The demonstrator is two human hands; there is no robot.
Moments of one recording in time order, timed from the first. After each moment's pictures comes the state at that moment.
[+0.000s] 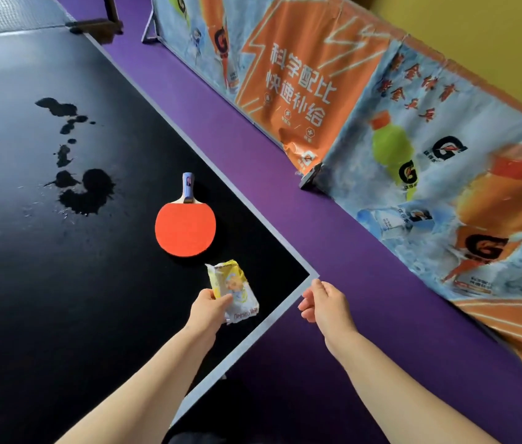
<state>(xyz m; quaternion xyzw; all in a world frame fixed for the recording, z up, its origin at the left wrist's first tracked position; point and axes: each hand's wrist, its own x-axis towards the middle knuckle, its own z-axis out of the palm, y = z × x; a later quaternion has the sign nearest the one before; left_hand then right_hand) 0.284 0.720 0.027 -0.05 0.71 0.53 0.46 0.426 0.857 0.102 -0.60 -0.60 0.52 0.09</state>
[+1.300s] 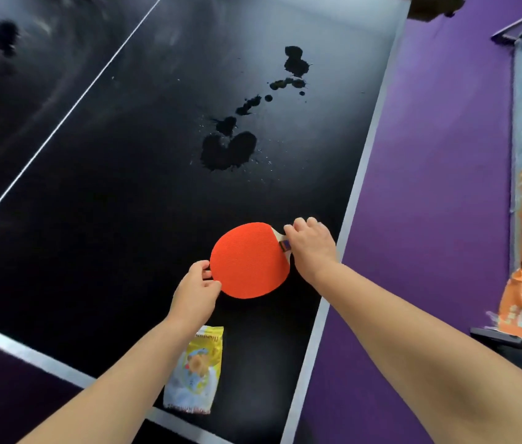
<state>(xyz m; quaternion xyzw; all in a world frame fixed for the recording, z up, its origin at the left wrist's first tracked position) 0.168 0.837 0.001 -0.39 0.78 0.48 0.12 0.022 1.008 -0.006 0.31 -0.94 -0.05 -0.13</state>
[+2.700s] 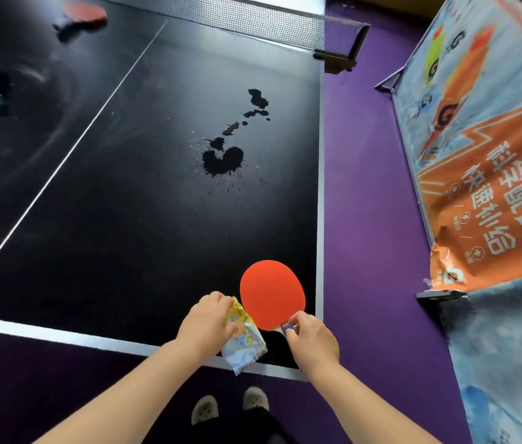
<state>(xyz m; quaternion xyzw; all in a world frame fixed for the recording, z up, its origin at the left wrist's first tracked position) 0.331 0.788 0.033 0.03 0.95 0.23 0.20 0.334 0.995 0.041 -0.07 -0.96 0.16 -0.24</state>
